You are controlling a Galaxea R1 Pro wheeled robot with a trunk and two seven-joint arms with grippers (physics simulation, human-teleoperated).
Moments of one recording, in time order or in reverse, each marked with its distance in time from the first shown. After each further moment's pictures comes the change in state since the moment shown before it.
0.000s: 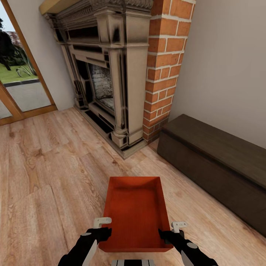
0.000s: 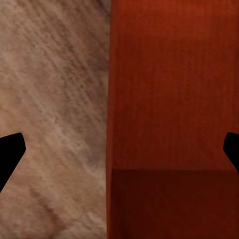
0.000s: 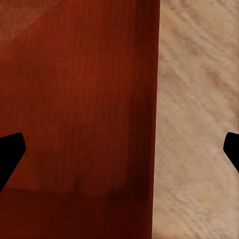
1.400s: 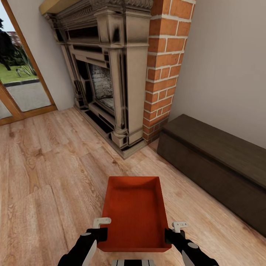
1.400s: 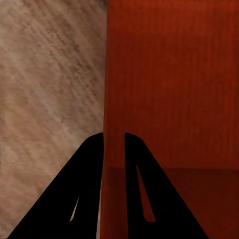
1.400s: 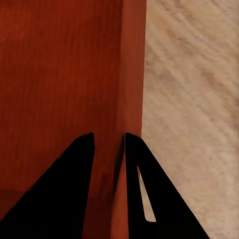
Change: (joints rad) left arm 0.000 0.002 0.002 0.000 -0.016 0.005 0.010; right arm 0.000 -0.004 -0.013 0.000 0.002 0.000 -0.001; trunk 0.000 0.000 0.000
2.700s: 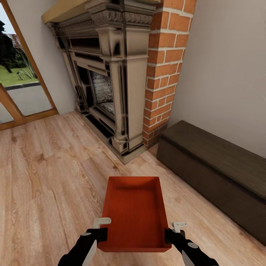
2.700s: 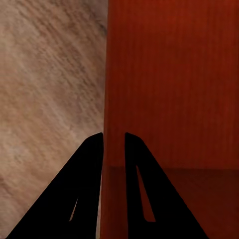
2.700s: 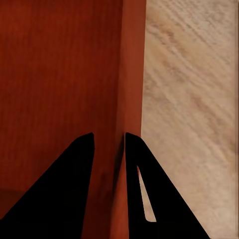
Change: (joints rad) left arm 0.000 0.001 -0.005 0.000 0.009 0.001 0.006; right arm 0.000 -0.001 0.005 0.000 0.000 0.000 -0.003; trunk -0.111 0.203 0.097
